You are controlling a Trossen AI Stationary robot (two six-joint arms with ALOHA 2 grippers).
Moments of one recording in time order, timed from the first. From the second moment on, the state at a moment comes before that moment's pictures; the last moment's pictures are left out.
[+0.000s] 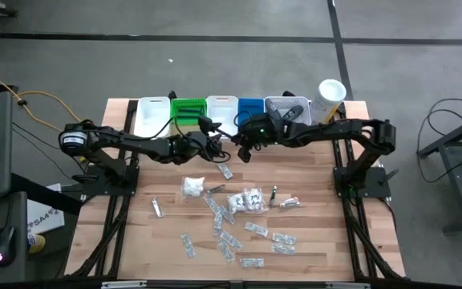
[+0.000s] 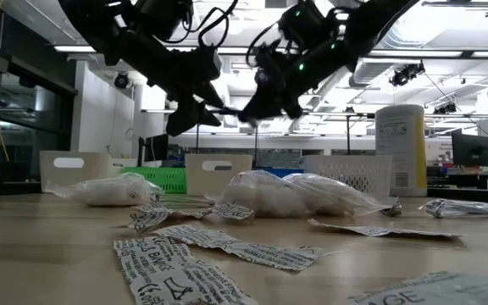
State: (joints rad) left arm 0.13 1.49 0.78 0.34 -0.67 0.96; right arm -0.27 1.70 1.04 0.12 -0.04 0.12
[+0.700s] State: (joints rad) left arm 0.13 1.49 0.78 0.29 -0.67 0.96; right arm -0.27 1.76 1.04 0.20 -0.06 0.15
